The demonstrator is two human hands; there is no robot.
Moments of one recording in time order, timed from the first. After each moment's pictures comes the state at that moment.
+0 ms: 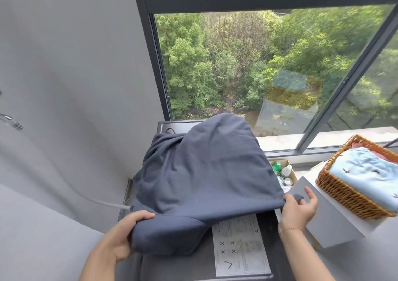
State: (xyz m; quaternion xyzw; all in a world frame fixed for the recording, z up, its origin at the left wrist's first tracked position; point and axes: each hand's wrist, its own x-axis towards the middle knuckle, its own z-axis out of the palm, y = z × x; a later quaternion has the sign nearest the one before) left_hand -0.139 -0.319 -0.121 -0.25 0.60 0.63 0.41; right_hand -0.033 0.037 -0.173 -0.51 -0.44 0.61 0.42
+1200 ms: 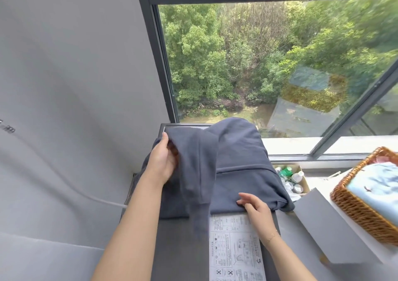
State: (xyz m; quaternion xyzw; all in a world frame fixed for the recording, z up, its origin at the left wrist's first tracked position) left_hand -0.280 -0.157 -0.074 -0.13 0.52 0.81 0.22; right_hand -0.100 0.039 -0.214 -0.29 -0.74 0.61 0.04
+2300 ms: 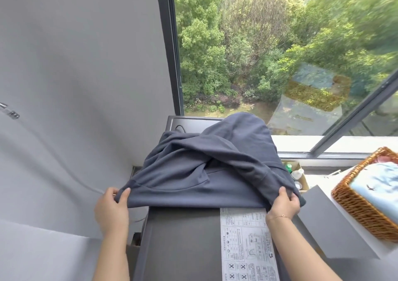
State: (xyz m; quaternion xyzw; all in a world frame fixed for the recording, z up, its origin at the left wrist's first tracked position) left_hand -0.224 -0.336 -0.191 -0.18 0.92 0.35 -0.08; right_hand -0.132 0.031 -0.192 -0.58 -0.39 0.64 0.32
